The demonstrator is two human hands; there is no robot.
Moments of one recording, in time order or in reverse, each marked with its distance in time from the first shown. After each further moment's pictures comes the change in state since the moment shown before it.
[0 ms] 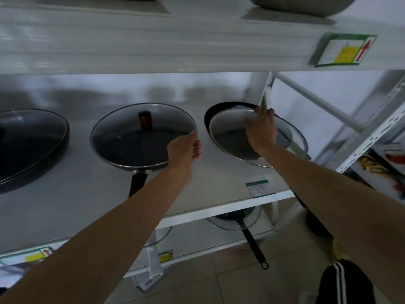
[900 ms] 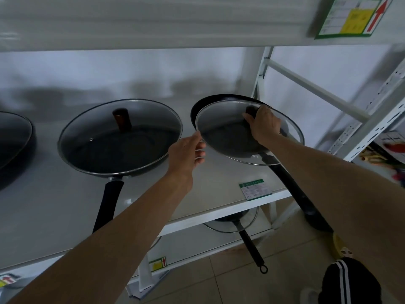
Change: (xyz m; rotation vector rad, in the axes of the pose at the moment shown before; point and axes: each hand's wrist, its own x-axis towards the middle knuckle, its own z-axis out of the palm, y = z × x) left_hand 0.012 -0.034 0.029 0.068 -0.121 -0.008; right_hand 0.050 0.065 0.035 -0.222 -0.121 0.064
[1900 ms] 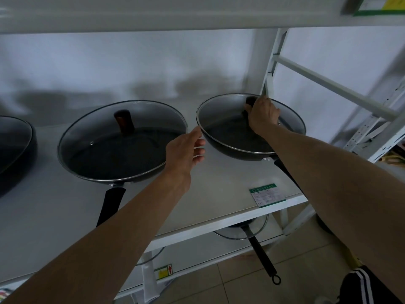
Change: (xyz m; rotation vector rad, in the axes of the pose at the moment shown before) left_hand 0.023 0.005 -0.011 0.018 0.001 0.027; right_hand 0.038 -0.029 0.025 -0.036 -0.025 0.037
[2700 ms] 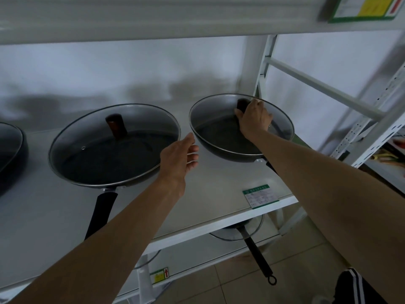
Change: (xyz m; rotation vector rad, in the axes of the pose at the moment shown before) left_hand 0.004 -0.013 -0.001 0.008 0.000 -0.011; right_hand -0.015 0.000 -0.001 0.071 0.041 0.022
